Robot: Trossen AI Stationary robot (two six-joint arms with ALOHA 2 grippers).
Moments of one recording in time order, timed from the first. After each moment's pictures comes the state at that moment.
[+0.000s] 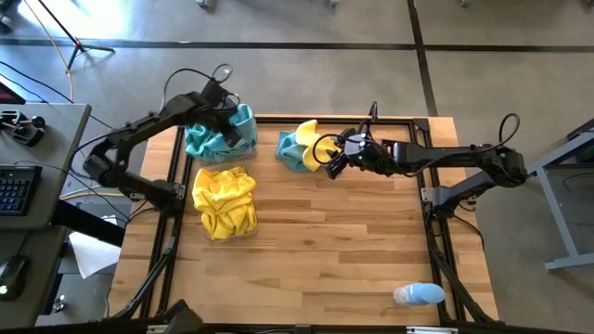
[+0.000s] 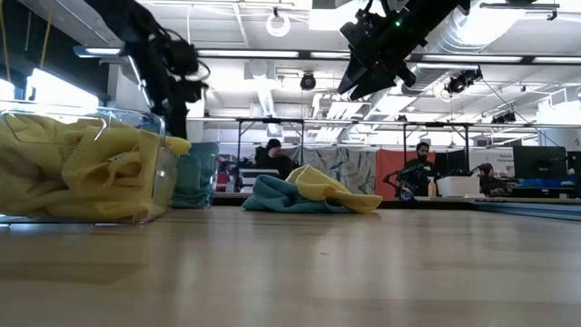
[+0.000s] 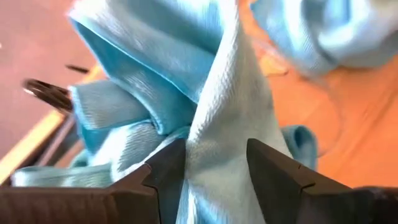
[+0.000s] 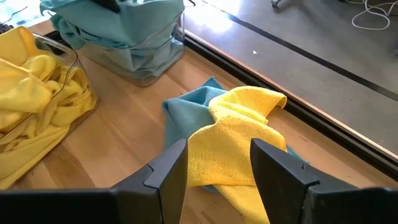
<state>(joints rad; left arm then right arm) 0.92 1.39 1.04 -0.76 0.07 0.18 -0.16 1.36 1.04 -0.34 0.46 0.40</state>
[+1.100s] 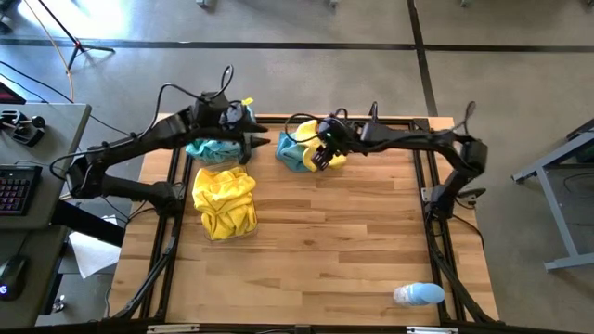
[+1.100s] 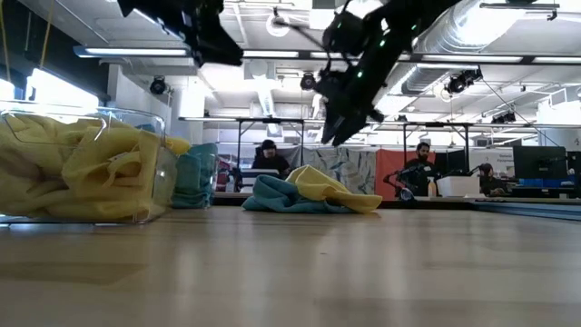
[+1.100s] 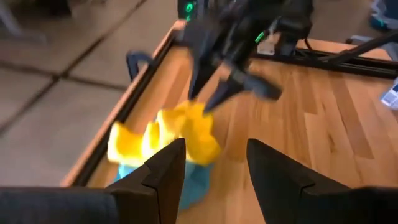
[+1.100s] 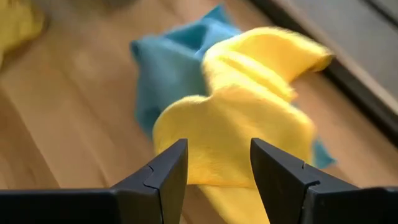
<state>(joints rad) 0.52 1.17 1.04 -0.37 0.25 0.13 -0.35 1.70 1.26 -0.49 0.18 0.25</state>
